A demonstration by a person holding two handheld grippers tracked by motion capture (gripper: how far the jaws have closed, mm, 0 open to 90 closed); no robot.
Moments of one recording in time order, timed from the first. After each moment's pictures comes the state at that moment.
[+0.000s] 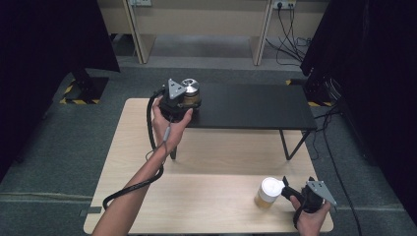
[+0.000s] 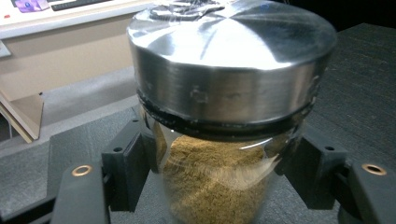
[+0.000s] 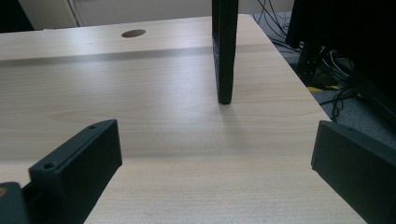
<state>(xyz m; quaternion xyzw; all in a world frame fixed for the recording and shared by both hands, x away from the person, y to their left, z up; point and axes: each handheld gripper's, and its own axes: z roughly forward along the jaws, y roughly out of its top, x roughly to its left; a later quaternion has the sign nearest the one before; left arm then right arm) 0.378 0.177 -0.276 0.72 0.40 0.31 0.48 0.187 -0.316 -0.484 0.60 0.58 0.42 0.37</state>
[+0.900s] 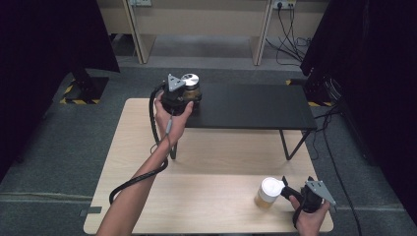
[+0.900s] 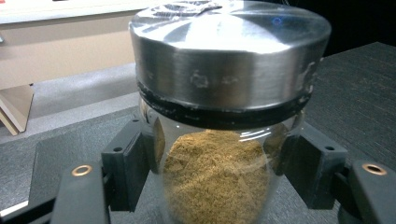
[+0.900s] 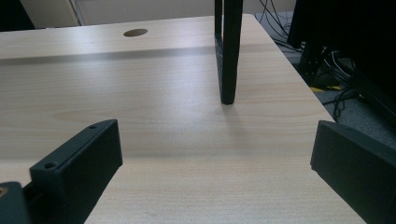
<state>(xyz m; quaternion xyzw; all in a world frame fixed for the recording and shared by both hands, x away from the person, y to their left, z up) 0.404 0.178 -0.282 0.70 0.42 0.30 0.50 0.188 -0.315 -0.484 0.59 0.58 0.42 0.37</state>
